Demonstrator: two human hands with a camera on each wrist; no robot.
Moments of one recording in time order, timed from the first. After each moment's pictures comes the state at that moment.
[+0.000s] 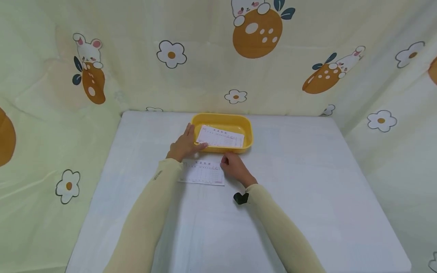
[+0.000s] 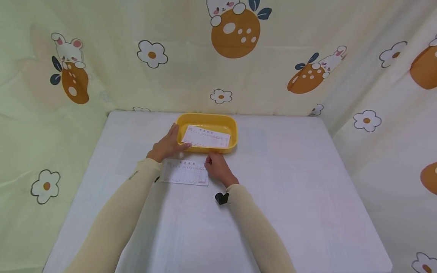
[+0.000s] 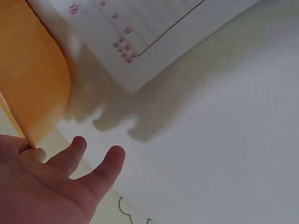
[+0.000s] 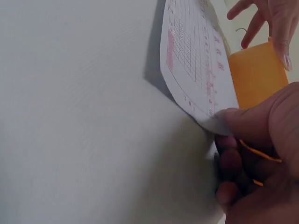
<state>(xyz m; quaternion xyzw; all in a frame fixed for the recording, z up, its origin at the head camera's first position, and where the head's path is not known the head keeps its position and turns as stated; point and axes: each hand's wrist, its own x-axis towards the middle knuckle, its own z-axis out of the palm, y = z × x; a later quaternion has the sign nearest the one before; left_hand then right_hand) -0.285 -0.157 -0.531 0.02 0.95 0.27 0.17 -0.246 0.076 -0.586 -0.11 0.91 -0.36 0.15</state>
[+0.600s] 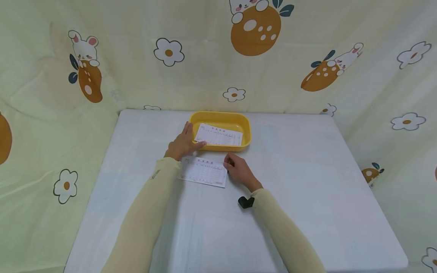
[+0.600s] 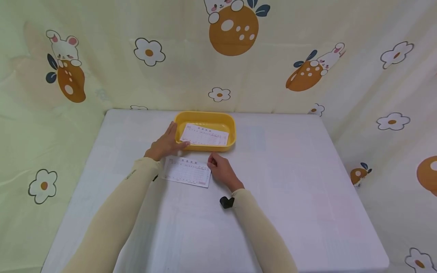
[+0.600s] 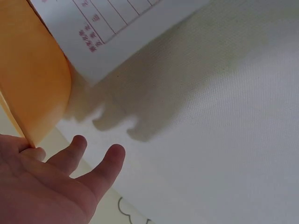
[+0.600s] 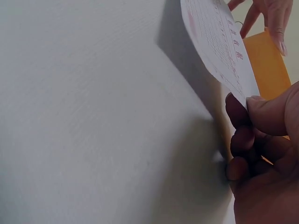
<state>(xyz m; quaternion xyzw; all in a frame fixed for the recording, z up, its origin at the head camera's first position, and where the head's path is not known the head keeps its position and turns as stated) -0.288 -0.154 -0.534 0.01 0.94 0.27 0.18 -0.227 0.098 -0.586 -0.10 0.89 -0.41 0.14</state>
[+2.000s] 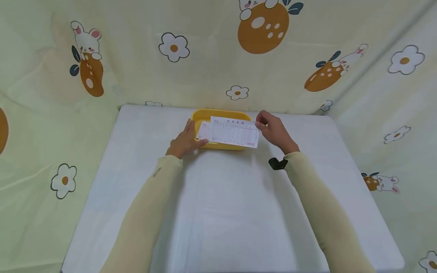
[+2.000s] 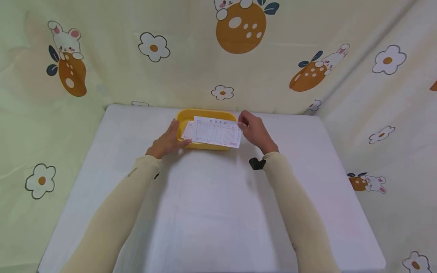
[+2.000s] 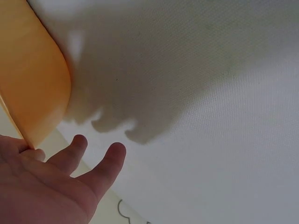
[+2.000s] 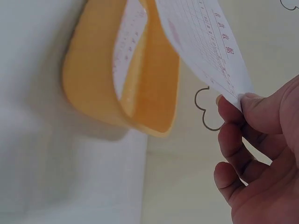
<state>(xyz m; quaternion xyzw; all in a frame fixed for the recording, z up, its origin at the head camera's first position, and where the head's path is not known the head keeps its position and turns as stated) -0.290 -0.161 -0.539 0.02 0.93 0.30 0.19 -0.308 0.170 -0.471 -0.15 0.93 -0.35 0.02</state>
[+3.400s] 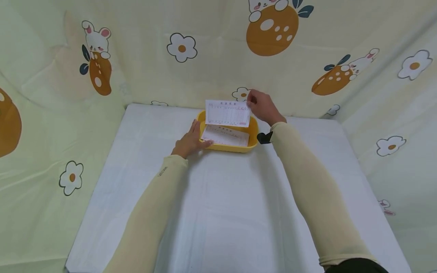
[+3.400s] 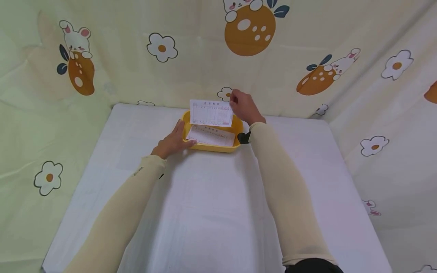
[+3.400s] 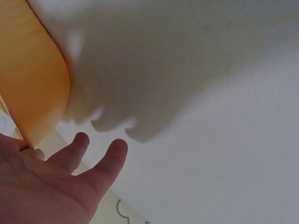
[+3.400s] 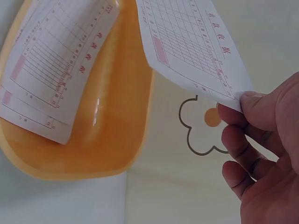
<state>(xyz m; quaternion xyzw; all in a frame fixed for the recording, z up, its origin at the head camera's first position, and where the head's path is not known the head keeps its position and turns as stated) -0.292 -0.160 -0.540 0.01 0.94 0.30 0.19 -0.378 0.109 -0.436 -0.14 0.94 -0.31 0.05</state>
